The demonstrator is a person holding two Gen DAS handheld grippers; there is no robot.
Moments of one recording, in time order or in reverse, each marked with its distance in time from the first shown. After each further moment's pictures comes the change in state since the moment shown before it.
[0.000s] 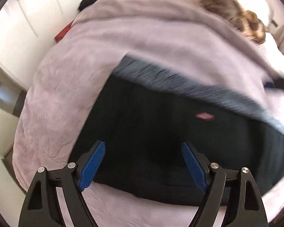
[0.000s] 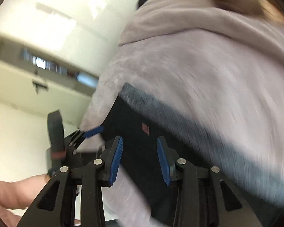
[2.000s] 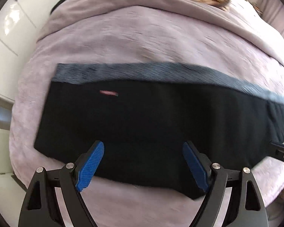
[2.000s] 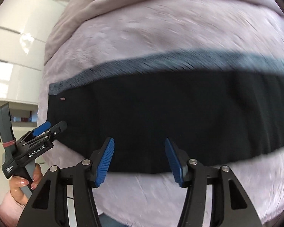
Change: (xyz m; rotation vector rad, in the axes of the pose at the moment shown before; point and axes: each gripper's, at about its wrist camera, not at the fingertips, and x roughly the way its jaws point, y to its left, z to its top) left arm -0.056 -0.167 -0.042 0.206 0.089 -0.035; right arm -0.110 -0.053 -0.229 0.619 -0.113 -0.365
